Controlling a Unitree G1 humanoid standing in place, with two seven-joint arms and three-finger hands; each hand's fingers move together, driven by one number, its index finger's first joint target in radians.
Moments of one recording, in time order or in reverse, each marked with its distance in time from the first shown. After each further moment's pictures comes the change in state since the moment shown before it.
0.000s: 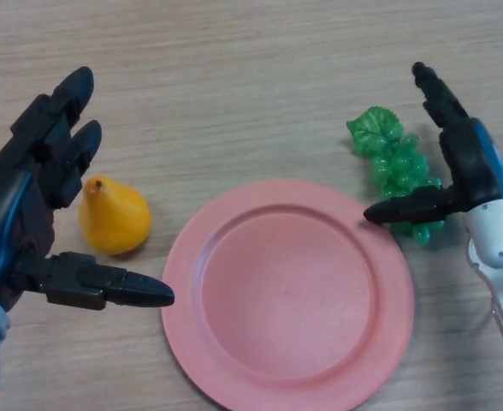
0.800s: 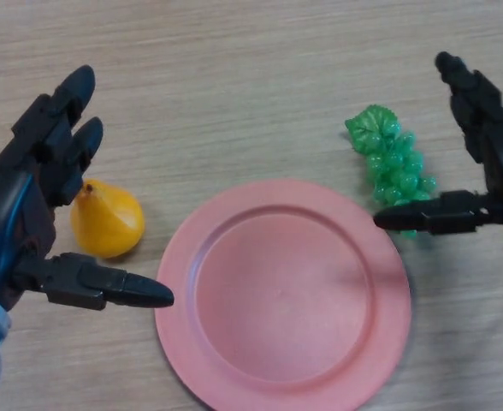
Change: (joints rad) left arm -0.002 -0.009 -0.004 0.021 0.011 -0.049 -0.014; right arm 0.259 0.012 -0.043 -0.810 0.256 0.573 0.252
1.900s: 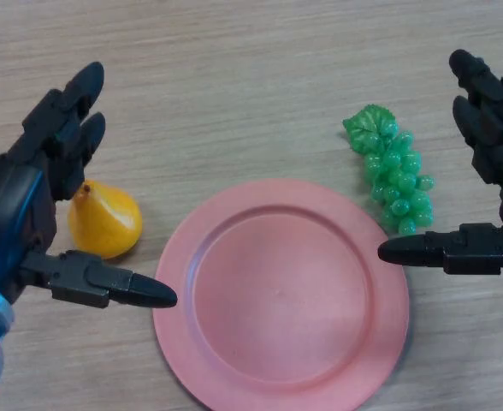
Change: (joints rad) left arm -0.003 0.000 -0.024 0.026 0.088 -0.052 -0.035; right arm 0.255 0.013 -0.039 -0.517 0.185 0.170 0.043
